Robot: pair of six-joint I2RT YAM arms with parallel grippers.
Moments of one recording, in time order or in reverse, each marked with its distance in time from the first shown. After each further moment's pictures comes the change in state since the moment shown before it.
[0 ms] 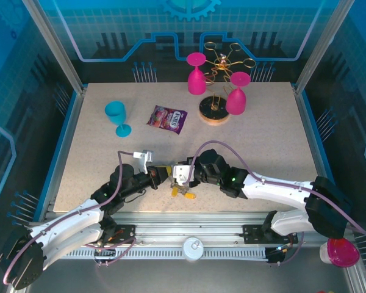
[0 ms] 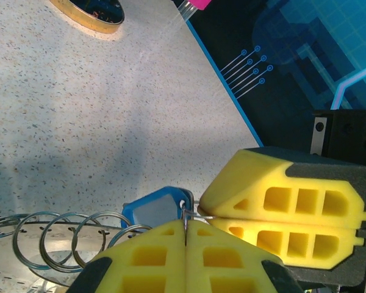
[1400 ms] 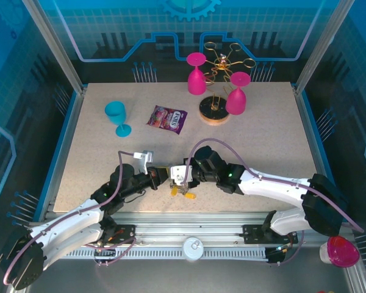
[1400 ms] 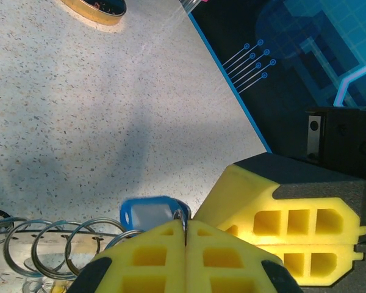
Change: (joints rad) left arm 0.002 0.000 0.000 -0.017 0.019 0.000; right arm -0.014 0.044 0.083 -0.157 -0.108 -0.005
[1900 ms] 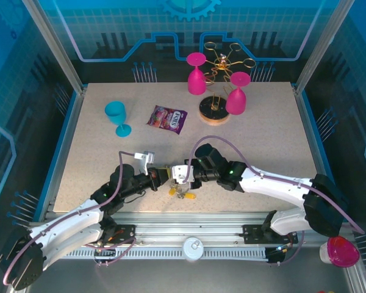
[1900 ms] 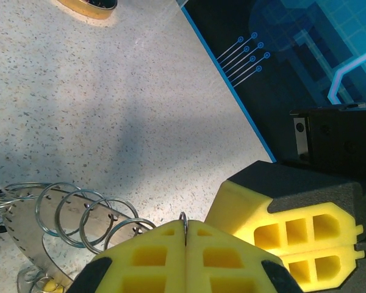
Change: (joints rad) left arm 0.000 -0.012 0.000 -0.005 0.020 0.020; right arm -0.021 -0.013 0.025 -0.099 -0.112 0.051
